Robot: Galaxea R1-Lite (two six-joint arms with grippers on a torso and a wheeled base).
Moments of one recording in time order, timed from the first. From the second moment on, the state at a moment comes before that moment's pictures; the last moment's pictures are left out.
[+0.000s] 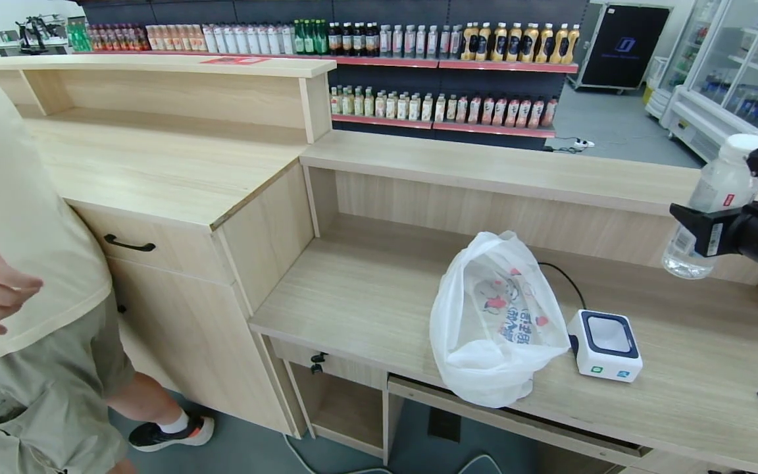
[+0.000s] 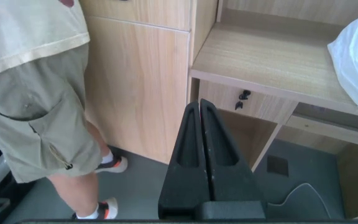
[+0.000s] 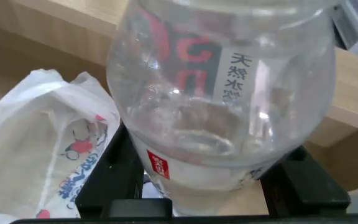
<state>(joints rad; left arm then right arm) 0.00 0.00 0.00 0.00 0.01 0.00 -0.17 1.60 -0.74 -0.85 0.09 -0.30</state>
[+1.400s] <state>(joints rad) 0.00 0.00 0.00 0.00 0.01 0.00 -0.16 1.99 -0.68 -1.16 0.21 -0.24</state>
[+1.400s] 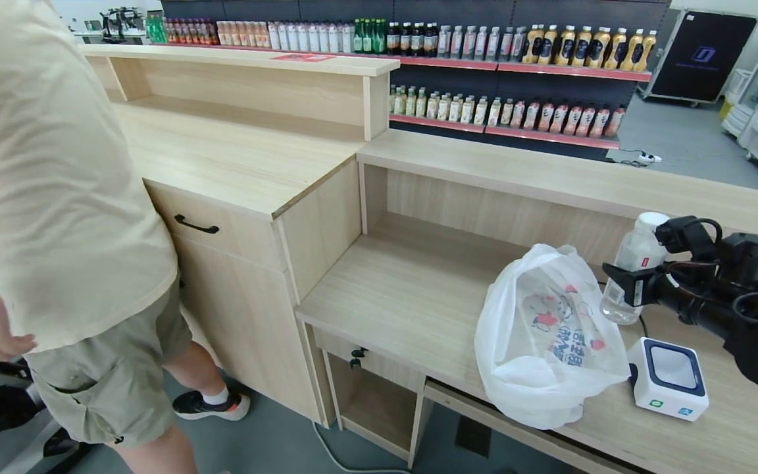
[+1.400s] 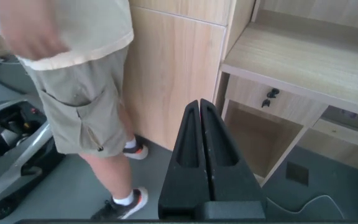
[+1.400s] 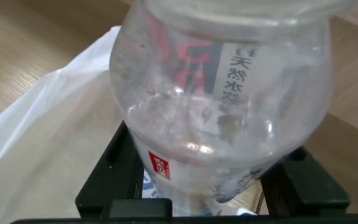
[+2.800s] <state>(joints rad) 0.00 0.00 0.00 0.00 0.01 0.00 -0.15 2.43 -0.97 -1.31 0.65 -0.26</state>
